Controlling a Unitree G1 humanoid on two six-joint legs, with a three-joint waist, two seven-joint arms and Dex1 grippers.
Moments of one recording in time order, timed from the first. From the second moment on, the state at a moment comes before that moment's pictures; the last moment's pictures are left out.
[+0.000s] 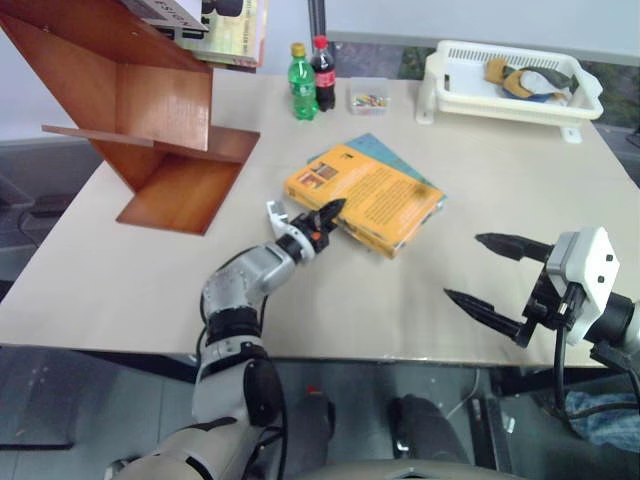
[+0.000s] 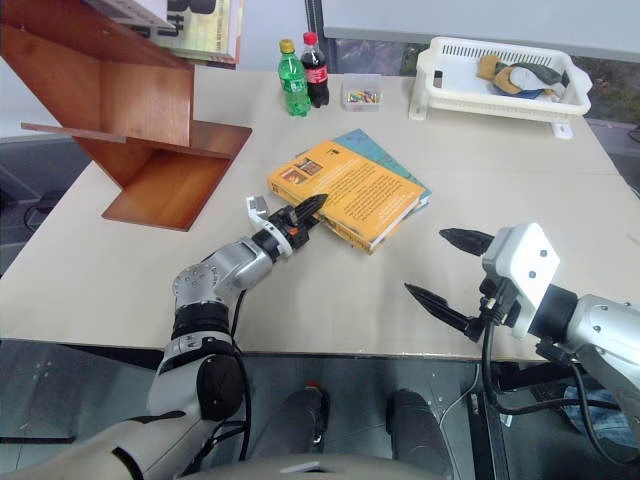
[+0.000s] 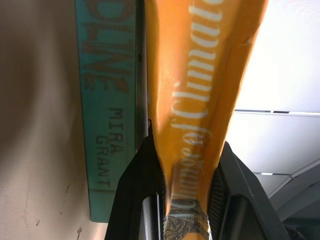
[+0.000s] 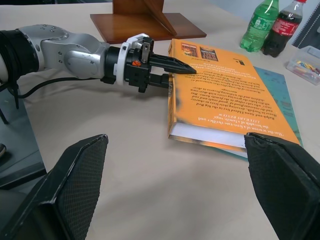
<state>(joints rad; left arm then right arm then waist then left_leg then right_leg) -0.67 0.07 0.55 0.53 -1.33 1.04 -0.07 0.10 -0.84 -0.37 -0.88 0.77 0.66 0.63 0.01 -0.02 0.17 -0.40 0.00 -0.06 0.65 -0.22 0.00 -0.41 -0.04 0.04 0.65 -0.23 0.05</state>
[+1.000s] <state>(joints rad) -0.34 1.06 0.18 -0.48 -0.54 0.48 -0.61 -0.23 -0.75 -0.08 -0.56 0.68 0.53 0.83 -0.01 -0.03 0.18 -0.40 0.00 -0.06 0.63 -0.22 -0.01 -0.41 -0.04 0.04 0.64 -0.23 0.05</state>
